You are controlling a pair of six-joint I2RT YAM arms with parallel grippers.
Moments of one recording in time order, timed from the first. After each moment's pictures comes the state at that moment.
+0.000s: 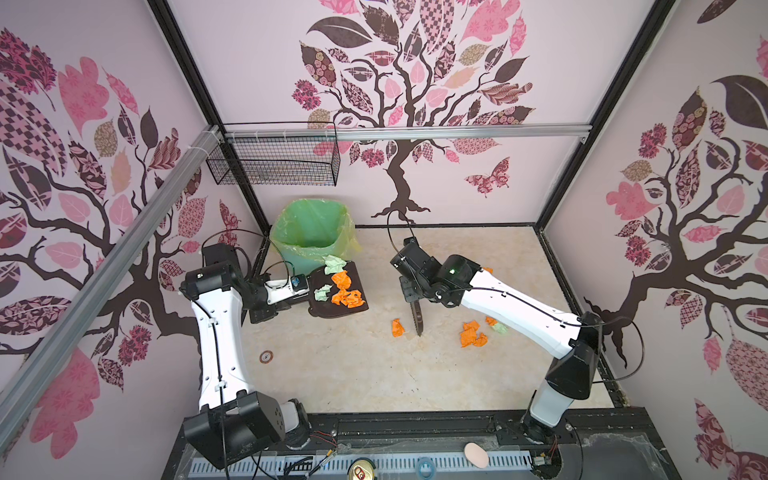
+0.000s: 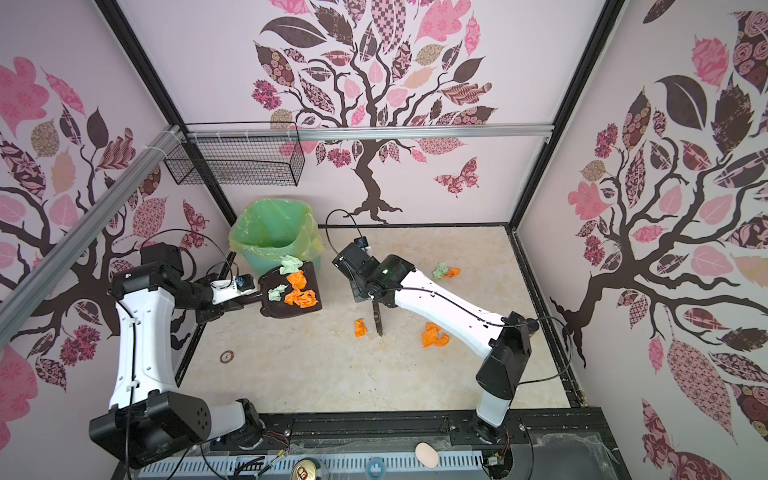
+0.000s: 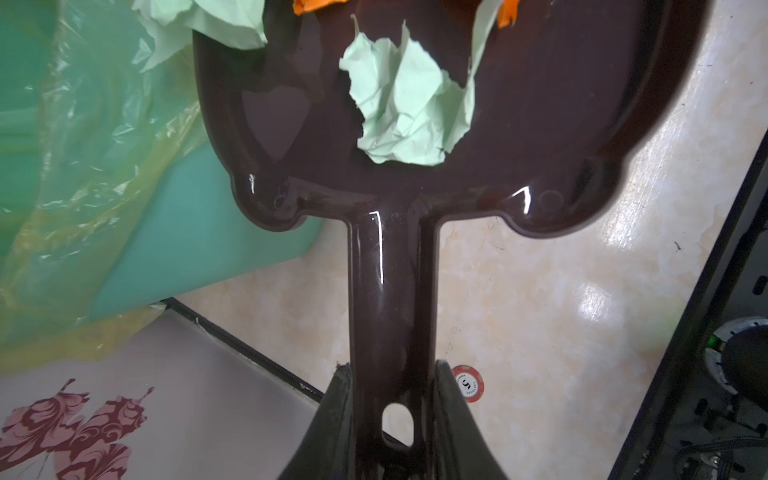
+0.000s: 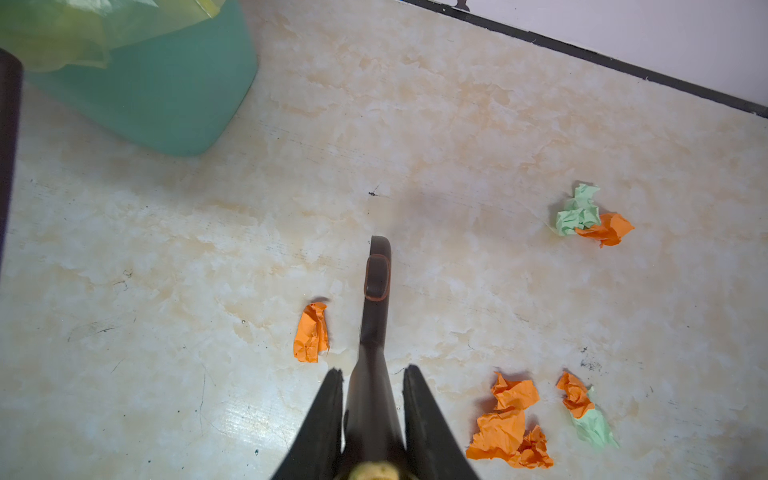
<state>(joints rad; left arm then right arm) 0.39 1.28 1.47 -1.43 0.43 1.68 0.92 1.73 1.74 -1.01 0.44 0.51</state>
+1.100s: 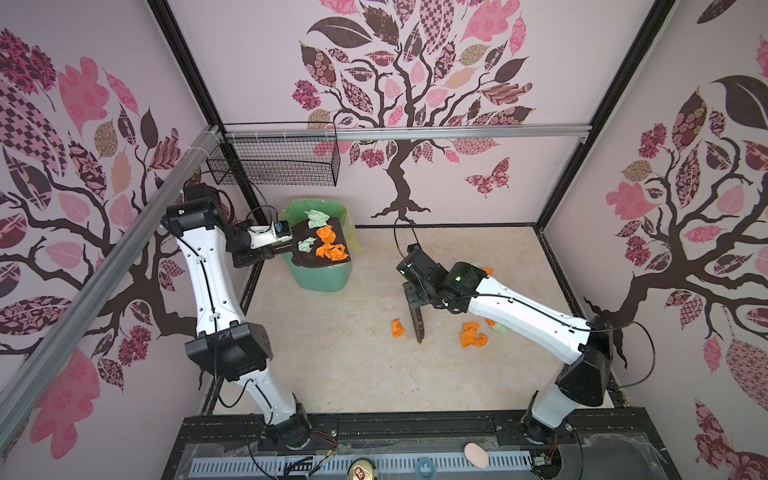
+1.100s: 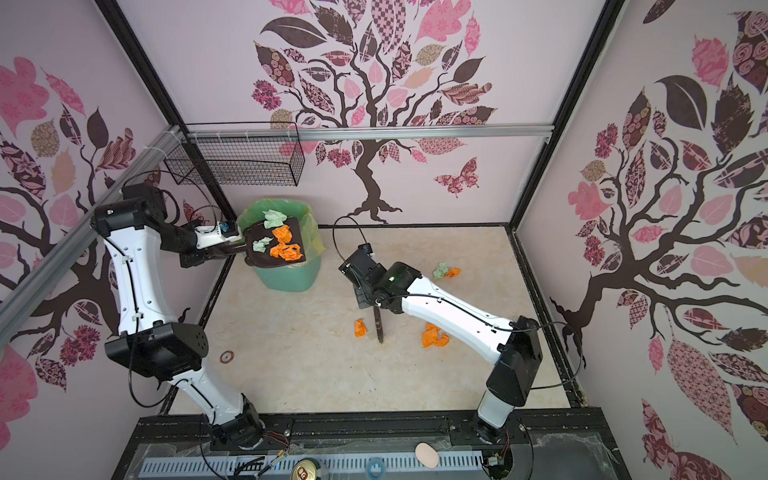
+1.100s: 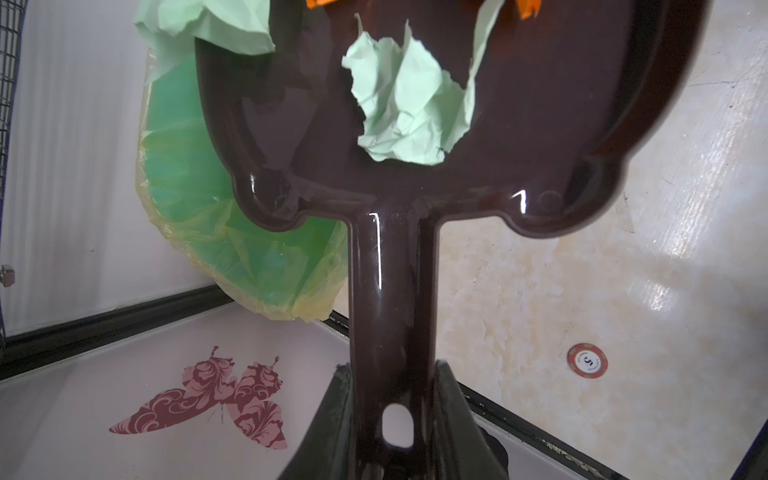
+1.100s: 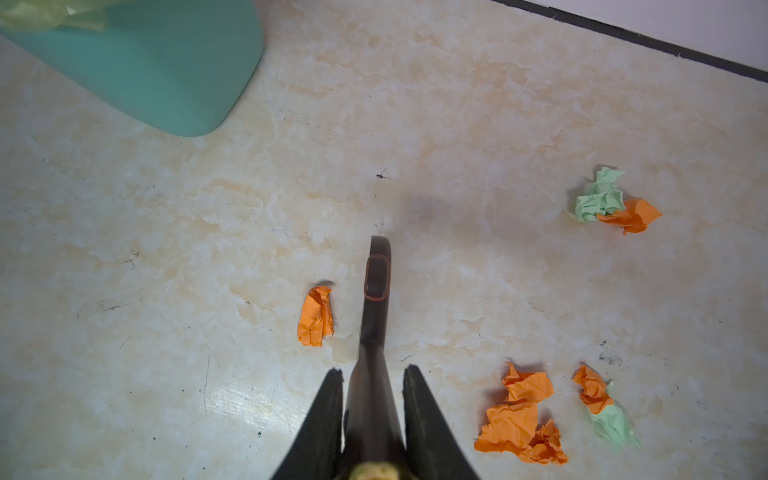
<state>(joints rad) 0.40 1.84 2.31 -1.64 0.40 1.66 0.92 1.66 1.62 -0.95 0.39 0.51</state>
